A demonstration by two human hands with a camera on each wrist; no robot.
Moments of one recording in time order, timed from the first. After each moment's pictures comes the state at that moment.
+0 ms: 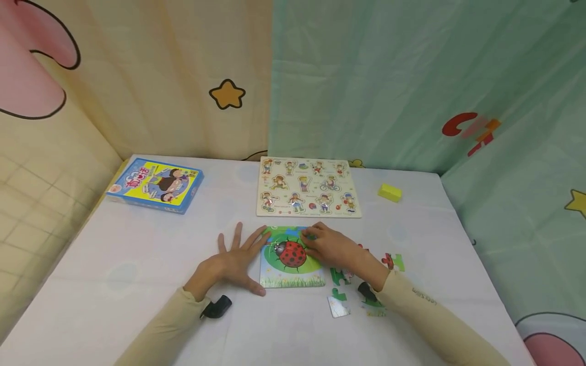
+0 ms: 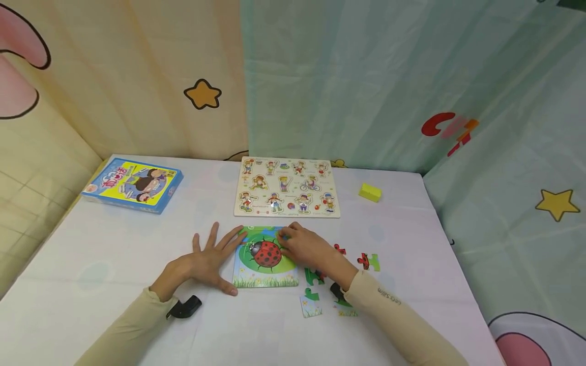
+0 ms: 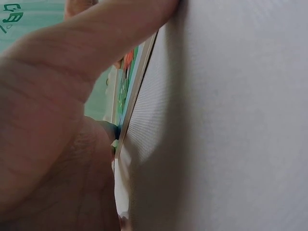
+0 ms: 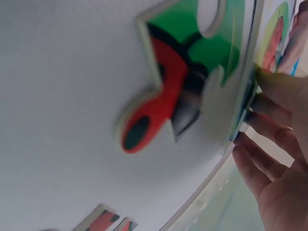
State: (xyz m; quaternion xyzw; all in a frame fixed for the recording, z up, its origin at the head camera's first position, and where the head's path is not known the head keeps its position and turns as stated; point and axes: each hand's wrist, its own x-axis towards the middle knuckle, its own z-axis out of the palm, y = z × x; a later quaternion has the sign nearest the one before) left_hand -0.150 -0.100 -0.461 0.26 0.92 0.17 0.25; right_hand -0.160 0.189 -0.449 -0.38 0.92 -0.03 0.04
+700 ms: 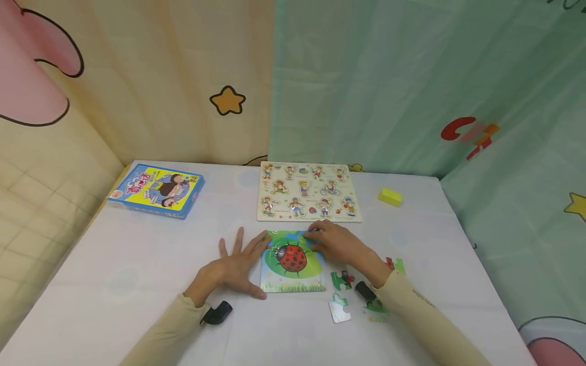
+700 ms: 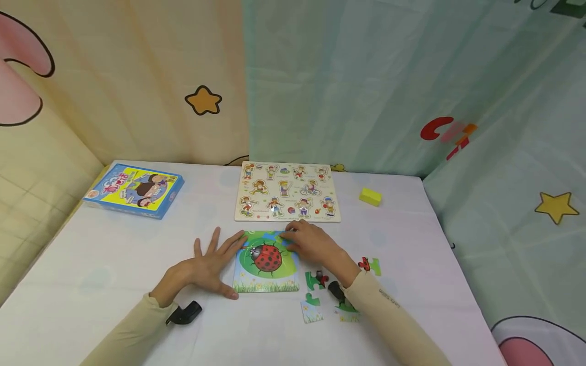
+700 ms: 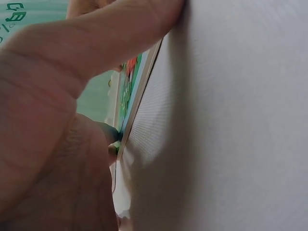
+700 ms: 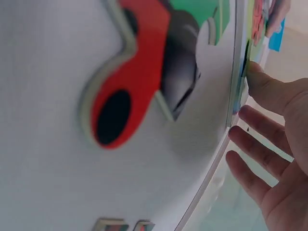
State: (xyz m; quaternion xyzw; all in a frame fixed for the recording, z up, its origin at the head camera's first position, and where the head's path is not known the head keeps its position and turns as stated) left_hand -0.150 -0.098 -0.460 0.27 0.92 0.17 0.24; right_hand -0.177 0.202 -0.452 -0.33 0.94 -0.08 0.04
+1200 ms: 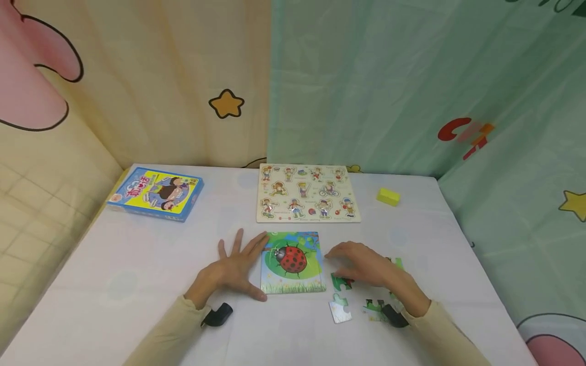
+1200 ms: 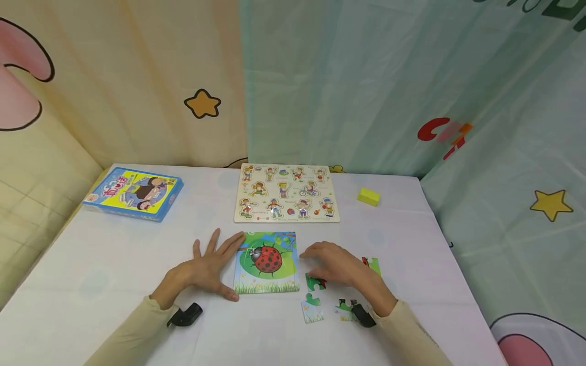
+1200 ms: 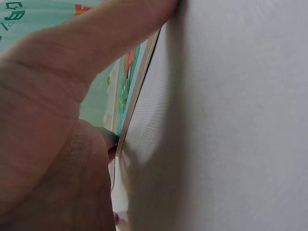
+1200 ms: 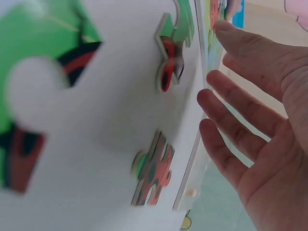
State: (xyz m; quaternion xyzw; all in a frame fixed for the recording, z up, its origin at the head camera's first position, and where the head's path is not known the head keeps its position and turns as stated) left_hand -0.150 -0.101 -0.459 0.26 0.92 0.17 0.23; right_hand -0.125 0.244 -0.434 -0.26 0.93 -0.19 0.15
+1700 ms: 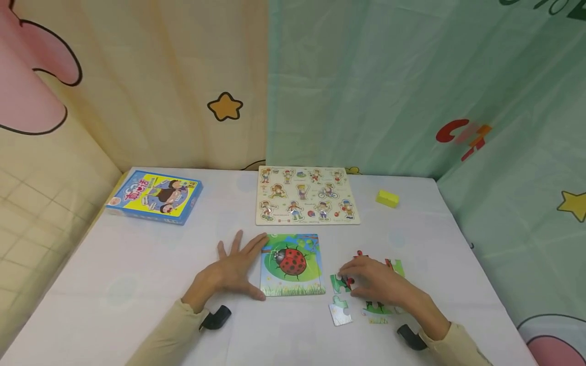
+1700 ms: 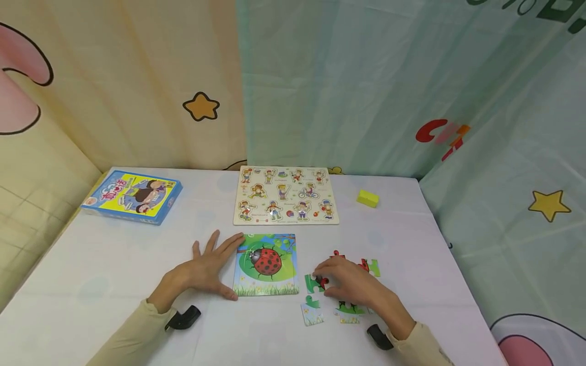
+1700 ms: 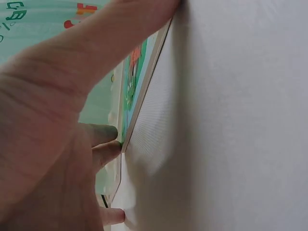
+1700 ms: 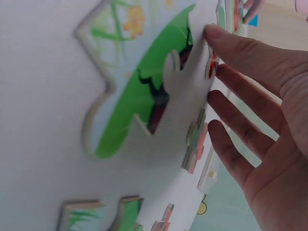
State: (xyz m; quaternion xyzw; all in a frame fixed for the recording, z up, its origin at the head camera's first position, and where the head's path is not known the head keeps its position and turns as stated) left_hand -0.152 -0.100 -0.460 0.26 0.92 0.20 0.19; right_hand -0.091 0.272 -0.445 -0.26 0.95 -0.15 0.12
